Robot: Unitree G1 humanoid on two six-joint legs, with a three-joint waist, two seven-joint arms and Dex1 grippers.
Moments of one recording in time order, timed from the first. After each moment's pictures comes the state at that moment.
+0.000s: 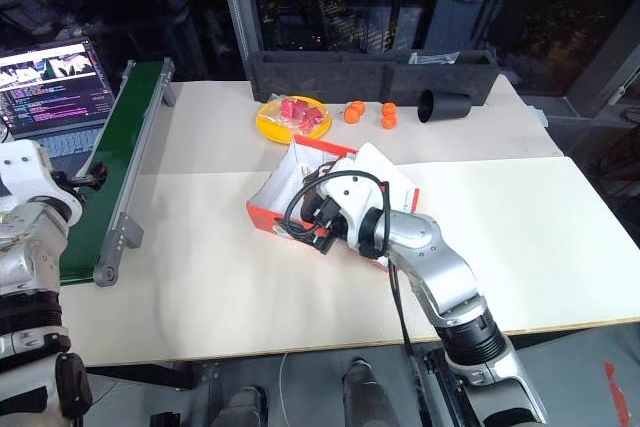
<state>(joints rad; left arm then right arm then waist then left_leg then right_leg) -0.56 0.64 0.49 0.41 -0.28 0.43 -0.15 -0.54 -0.35 0.25 -0.31 0.26 0.58 0.59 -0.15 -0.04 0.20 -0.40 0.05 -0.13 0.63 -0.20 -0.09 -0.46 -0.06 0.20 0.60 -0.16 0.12</state>
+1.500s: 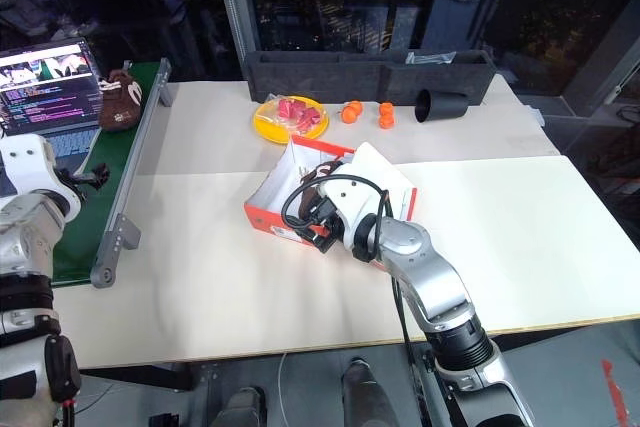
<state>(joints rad) -0.68 0.74 0.41 0.56 -0.25 0.46 -0.21 -0.51 -0.31 0.26 -0.31 0.21 0.64 0.48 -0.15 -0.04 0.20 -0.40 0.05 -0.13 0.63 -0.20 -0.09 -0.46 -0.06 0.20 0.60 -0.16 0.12</state>
